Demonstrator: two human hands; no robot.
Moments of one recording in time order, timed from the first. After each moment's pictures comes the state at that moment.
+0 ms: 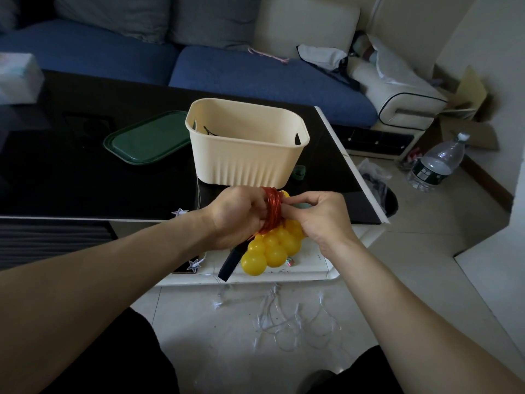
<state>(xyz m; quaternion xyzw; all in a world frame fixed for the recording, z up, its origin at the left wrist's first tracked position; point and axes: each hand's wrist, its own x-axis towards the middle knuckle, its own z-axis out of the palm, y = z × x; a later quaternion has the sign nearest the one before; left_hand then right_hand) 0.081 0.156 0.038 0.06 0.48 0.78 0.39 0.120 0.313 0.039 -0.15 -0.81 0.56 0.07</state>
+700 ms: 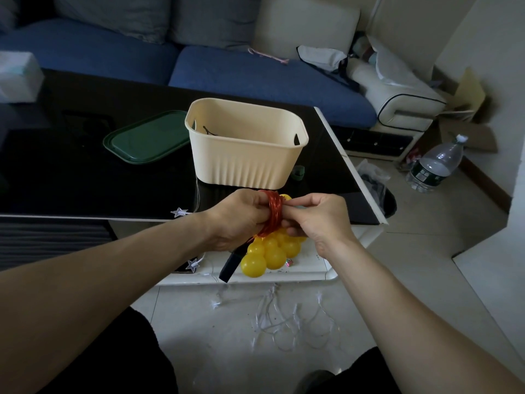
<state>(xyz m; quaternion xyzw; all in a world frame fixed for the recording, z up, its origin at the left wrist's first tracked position) 0.090 0.161 0.032 0.13 0.64 0.69 0.30 0.124 0.308 0.047 -0.19 -0.76 0.62 0.04</state>
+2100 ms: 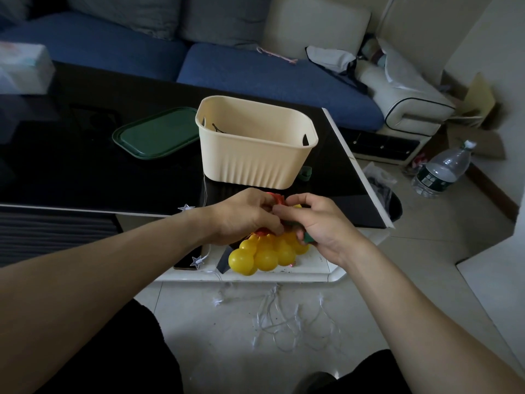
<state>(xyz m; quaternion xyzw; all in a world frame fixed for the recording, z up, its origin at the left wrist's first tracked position) 0.084 0.142 0.039 0.19 0.72 0.59 0.33 0.121 0.309 0.044 -0.12 -0.76 0.63 -0.08</state>
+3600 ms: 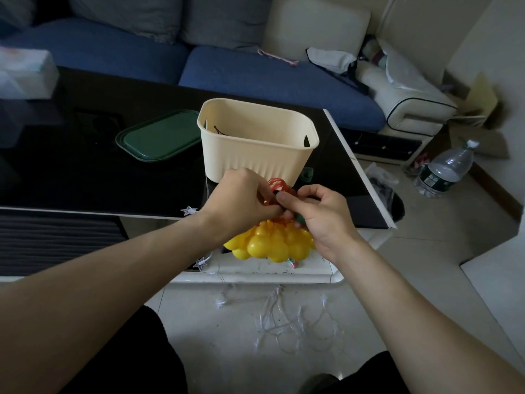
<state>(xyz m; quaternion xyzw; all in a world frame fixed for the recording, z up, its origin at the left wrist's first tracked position) 0.087 0.139 0.053 0.21 0.89 0.40 -0.05 0.121 0.297 0.051 -0.13 -0.69 0.71 0.02</state>
